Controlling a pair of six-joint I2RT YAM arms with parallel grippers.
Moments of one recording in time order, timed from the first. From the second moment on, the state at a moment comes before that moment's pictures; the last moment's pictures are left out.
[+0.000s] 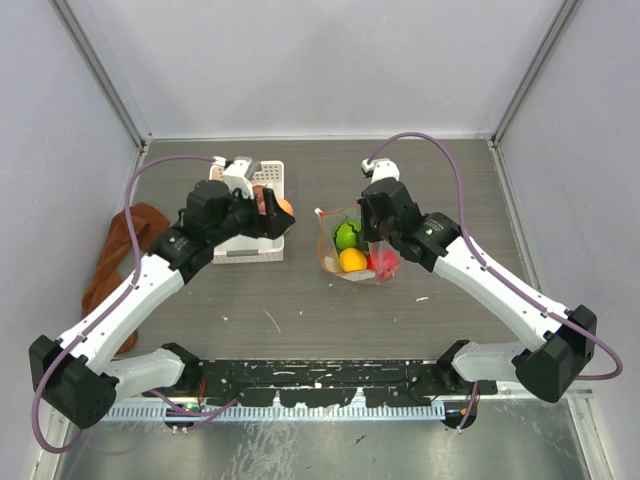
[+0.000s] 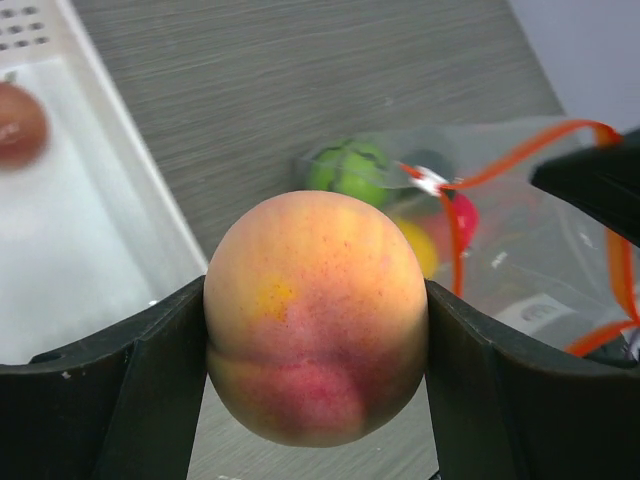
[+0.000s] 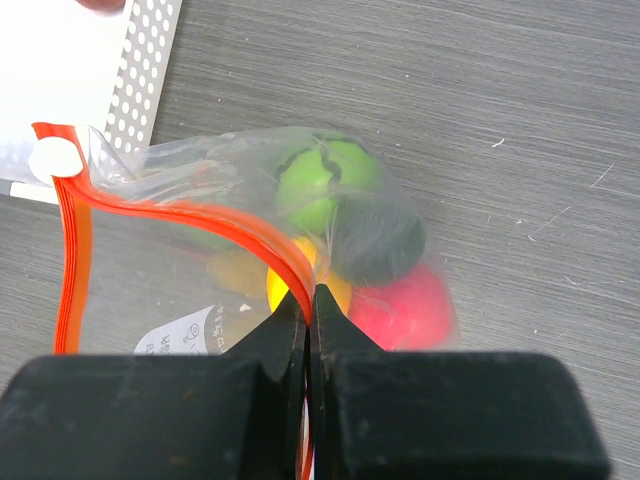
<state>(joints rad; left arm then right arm) -0.51 1.12 1.02 -0.30 0.12 -0.38 0.70 1.25 1.19 -0.61 0.31 0.35</state>
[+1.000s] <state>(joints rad) -0.82 1.23 0.93 0.22 0.29 -0.09 0.70 1.22 1.17 -0.61 0.28 0.34</state>
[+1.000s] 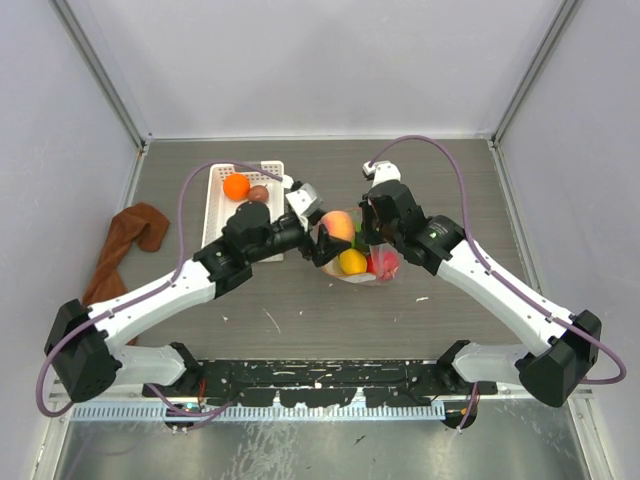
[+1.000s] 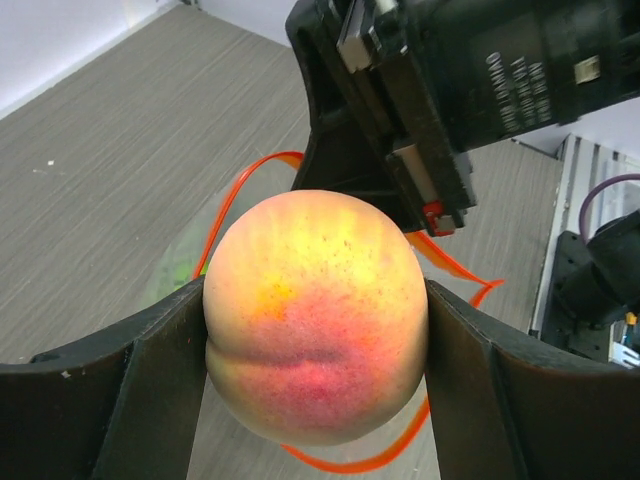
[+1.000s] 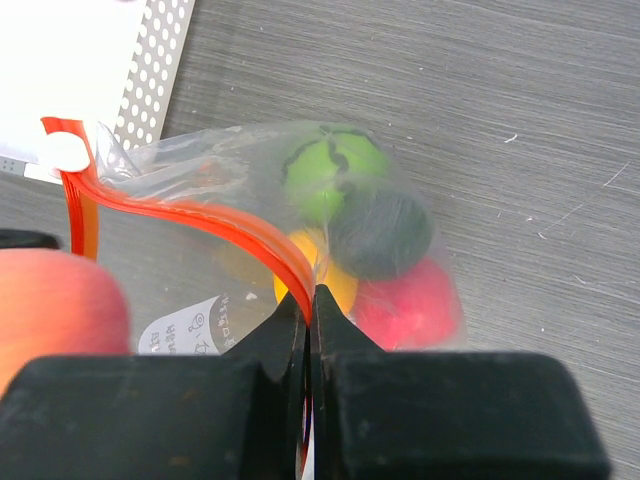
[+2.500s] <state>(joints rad) -0.84 1.21 0.99 -0.03 -0.01 -0.06 0.70 1.24 1.17 -0.59 0.24 0.34</state>
